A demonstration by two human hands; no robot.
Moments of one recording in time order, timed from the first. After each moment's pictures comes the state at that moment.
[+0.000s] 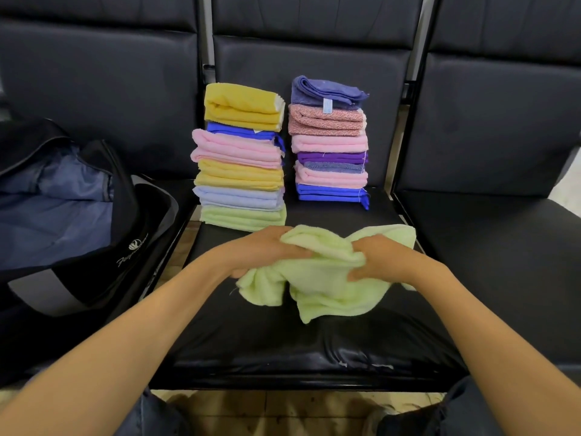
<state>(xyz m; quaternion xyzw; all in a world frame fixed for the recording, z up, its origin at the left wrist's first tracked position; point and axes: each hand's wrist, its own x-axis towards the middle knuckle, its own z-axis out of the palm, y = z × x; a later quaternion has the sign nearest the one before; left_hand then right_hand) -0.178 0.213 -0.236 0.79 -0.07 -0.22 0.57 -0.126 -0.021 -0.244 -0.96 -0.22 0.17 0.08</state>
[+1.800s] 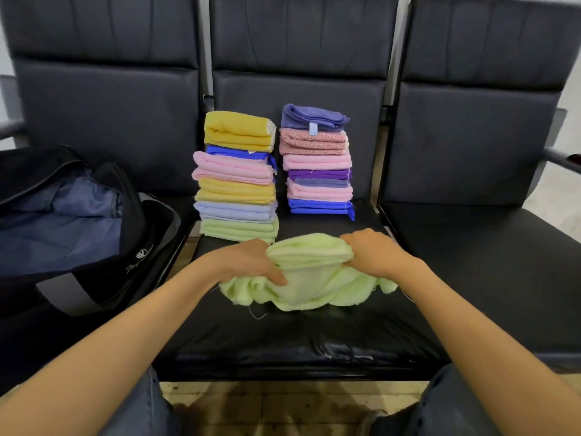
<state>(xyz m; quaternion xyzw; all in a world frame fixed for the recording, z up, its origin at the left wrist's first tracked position) -0.194 0.219 -0.227 0.88 -0.02 -0.24 0.41 -0.144 -0.025 -0.219 -0.97 -0.23 0.06 0.01</state>
